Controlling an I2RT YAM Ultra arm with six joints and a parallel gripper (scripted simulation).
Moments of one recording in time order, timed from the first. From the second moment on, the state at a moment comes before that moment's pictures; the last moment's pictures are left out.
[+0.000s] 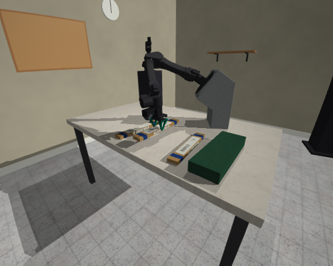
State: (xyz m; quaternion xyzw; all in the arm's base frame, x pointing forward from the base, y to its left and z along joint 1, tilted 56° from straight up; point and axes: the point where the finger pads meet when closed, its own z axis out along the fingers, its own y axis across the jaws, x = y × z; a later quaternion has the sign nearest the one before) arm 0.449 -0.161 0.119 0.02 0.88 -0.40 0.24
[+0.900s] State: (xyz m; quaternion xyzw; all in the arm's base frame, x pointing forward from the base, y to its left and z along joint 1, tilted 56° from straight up) arm 0.463 -0.176 0.111 0.02 0.88 -0.40 0.25
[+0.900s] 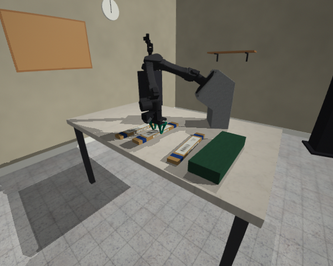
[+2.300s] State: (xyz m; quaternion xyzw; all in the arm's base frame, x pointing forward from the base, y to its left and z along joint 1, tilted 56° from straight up) arm 0.474 -0.192 0.098 0.02 0.88 -0.40 0.25
